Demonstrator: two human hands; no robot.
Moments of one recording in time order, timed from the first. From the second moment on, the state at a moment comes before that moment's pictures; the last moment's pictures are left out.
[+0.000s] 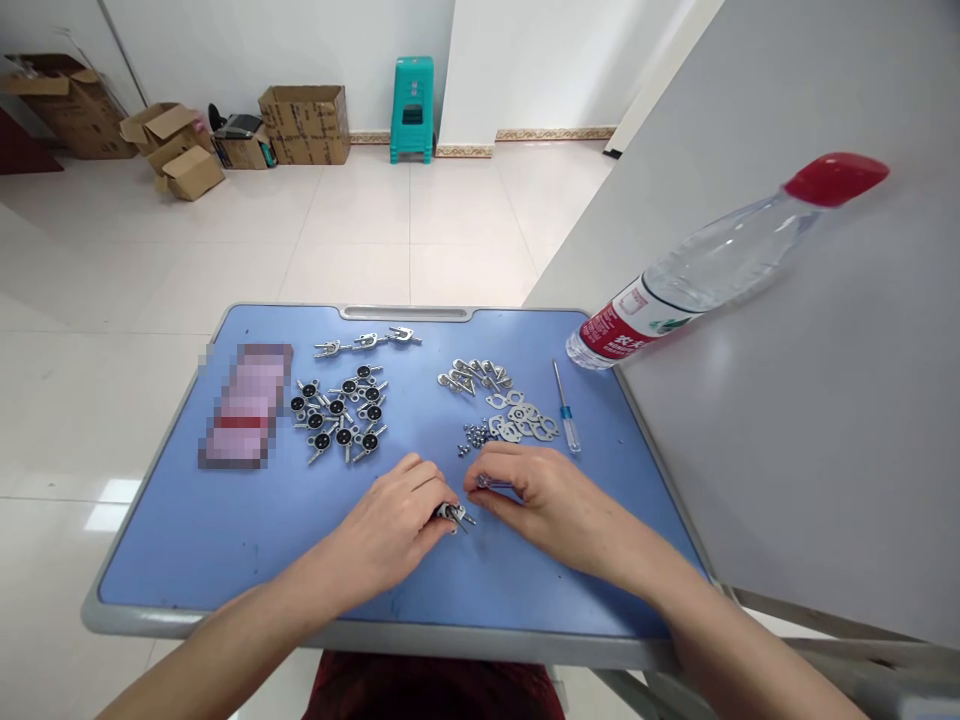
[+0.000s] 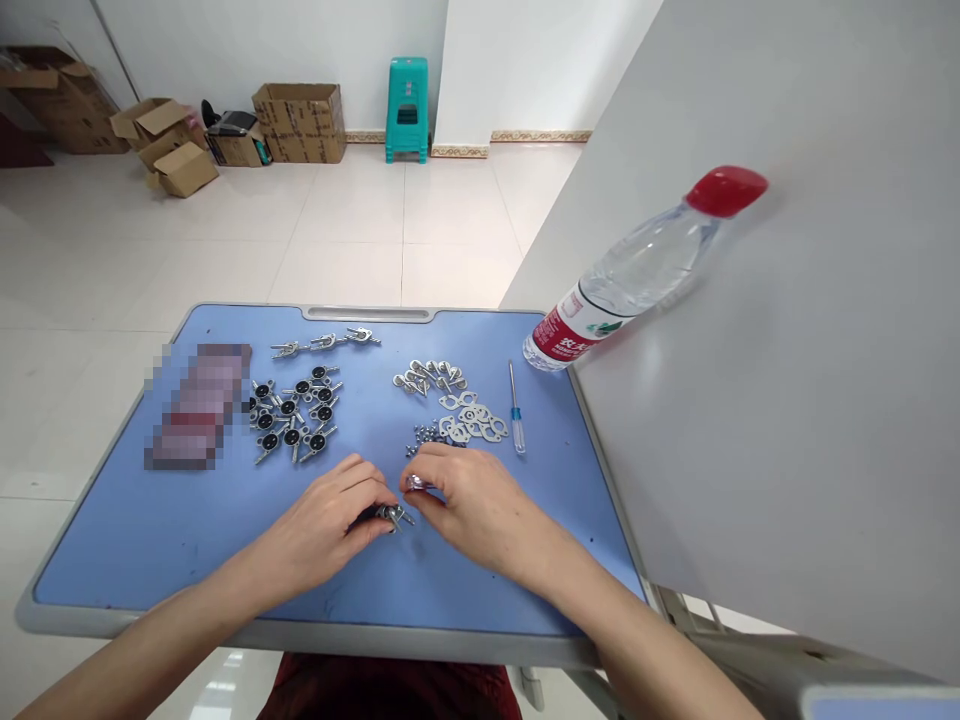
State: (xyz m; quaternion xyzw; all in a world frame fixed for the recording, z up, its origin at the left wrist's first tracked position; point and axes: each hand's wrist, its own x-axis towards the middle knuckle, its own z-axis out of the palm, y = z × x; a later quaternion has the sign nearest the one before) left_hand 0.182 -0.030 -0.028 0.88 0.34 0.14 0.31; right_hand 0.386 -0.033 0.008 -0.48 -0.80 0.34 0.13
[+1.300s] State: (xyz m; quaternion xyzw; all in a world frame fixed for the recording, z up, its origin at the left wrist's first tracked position) left_hand 0.183 -0.031 -0.027 0.88 0.33 0.13 0.31; right_hand 0.395 -0.040 -0.019 -0.45 -0.77 0.41 0.18
